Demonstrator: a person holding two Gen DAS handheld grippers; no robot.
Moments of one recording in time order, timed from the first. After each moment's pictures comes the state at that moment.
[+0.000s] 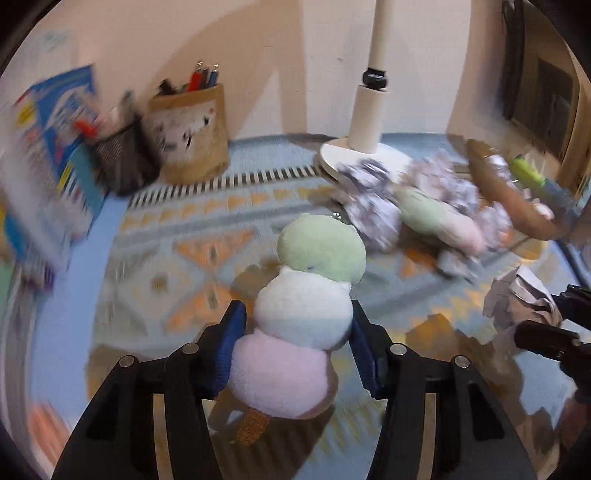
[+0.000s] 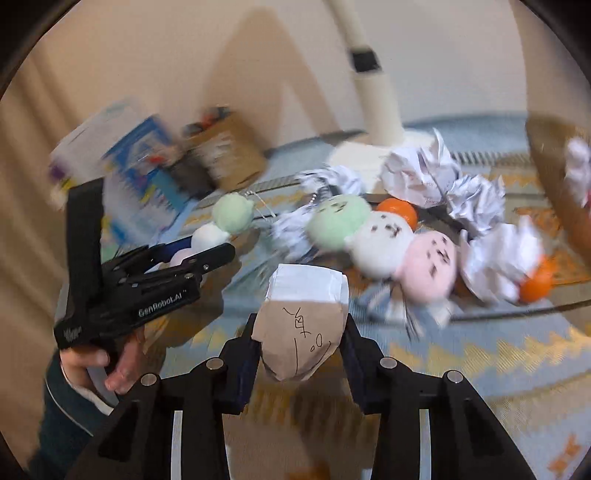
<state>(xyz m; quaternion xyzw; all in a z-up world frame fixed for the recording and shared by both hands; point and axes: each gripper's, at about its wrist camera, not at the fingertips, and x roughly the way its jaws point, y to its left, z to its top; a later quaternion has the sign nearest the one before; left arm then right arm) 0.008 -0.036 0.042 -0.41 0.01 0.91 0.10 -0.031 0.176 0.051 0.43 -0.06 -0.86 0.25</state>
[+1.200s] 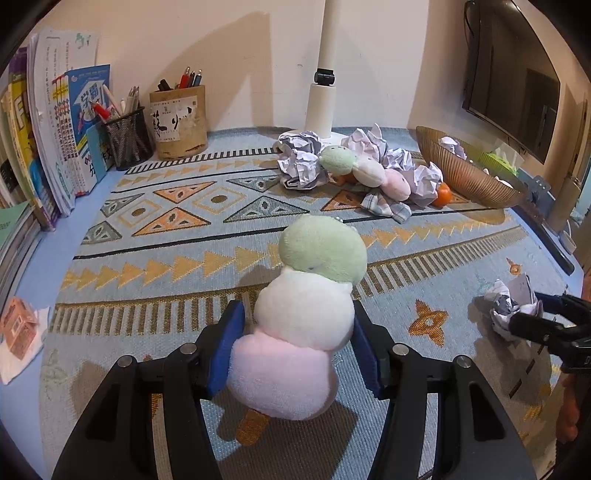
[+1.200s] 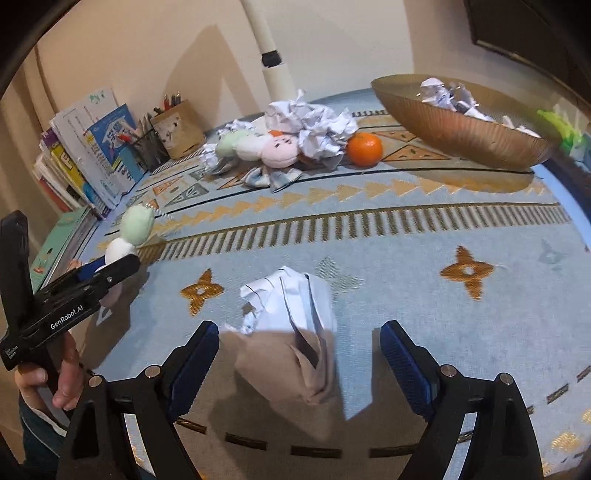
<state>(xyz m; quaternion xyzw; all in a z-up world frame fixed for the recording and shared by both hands) 0.092 0.001 0.024 -0.38 0.01 0.92 0.10 0.088 0.278 0.017 0.44 -0.06 -0.89 0.14</state>
